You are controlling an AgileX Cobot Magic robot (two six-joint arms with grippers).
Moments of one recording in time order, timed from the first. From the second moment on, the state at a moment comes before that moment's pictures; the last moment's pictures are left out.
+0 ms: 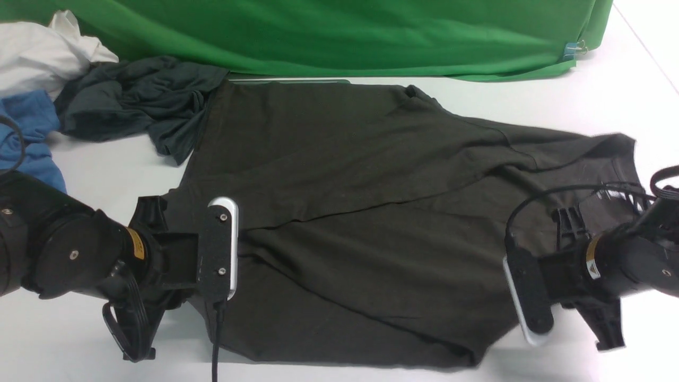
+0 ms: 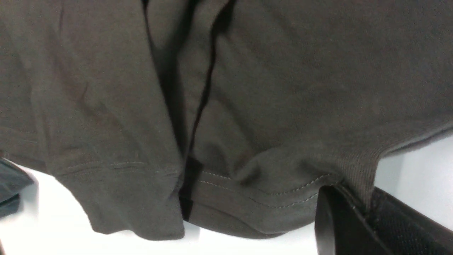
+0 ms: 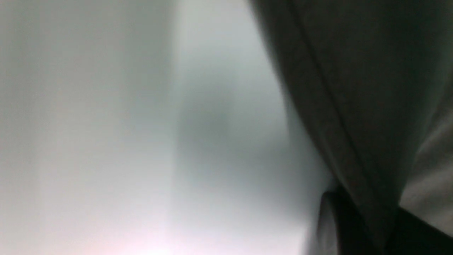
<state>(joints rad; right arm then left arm) 0.40 1.60 -0.69 -0.43 0.45 -0.96 -0.33 1.35 -0.69 0.13 0.57 1.08</state>
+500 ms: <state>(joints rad) 0.46 1.33 -0.69 -0.22 0.82 -0.61 -0.33 1.33 -0.69 0.16 0.53 1.12</state>
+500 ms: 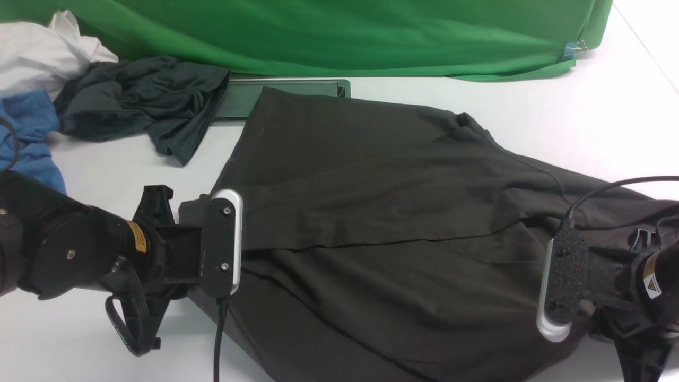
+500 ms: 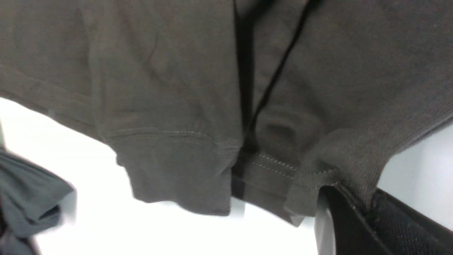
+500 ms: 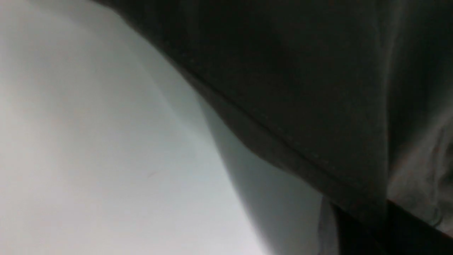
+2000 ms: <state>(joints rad) 0.07 1.78 -1.29 -0.07 0.80 -0.84 -0.13 1.94 -1.61 0.08 0.61 1.13</state>
